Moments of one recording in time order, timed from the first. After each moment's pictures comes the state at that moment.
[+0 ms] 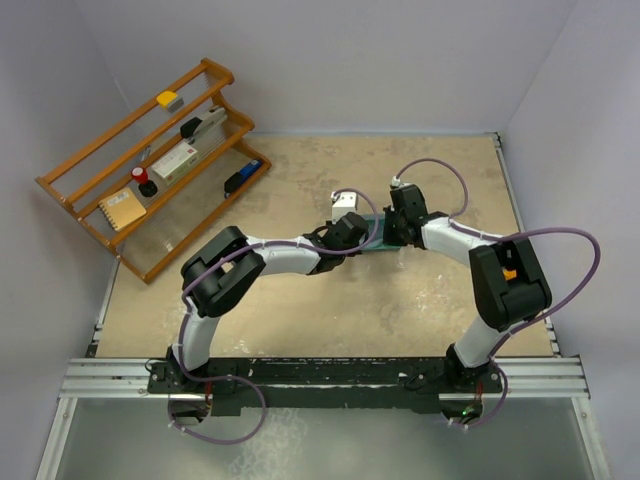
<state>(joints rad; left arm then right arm) -0.91 2.04 1.26 0.10 -0.45 -0.68 0.35 1.68 0.95 -0.20 0.09 0.35</state>
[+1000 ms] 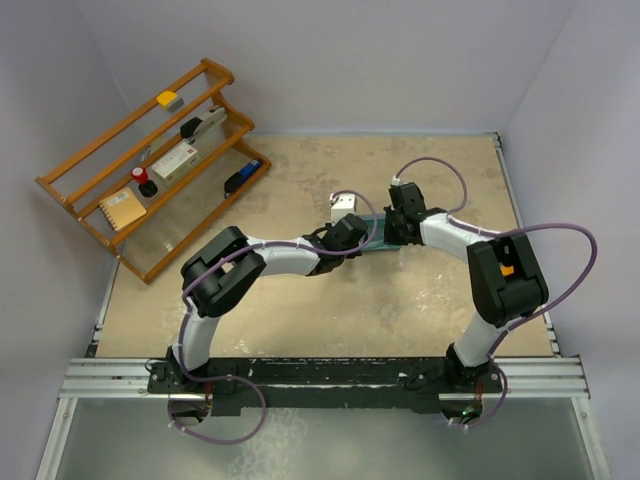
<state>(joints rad) -0.91 2.04 1.25 0.10 -0.44 -0.70 0.34 1.70 0.98 -0.26 0.11 0.35</state>
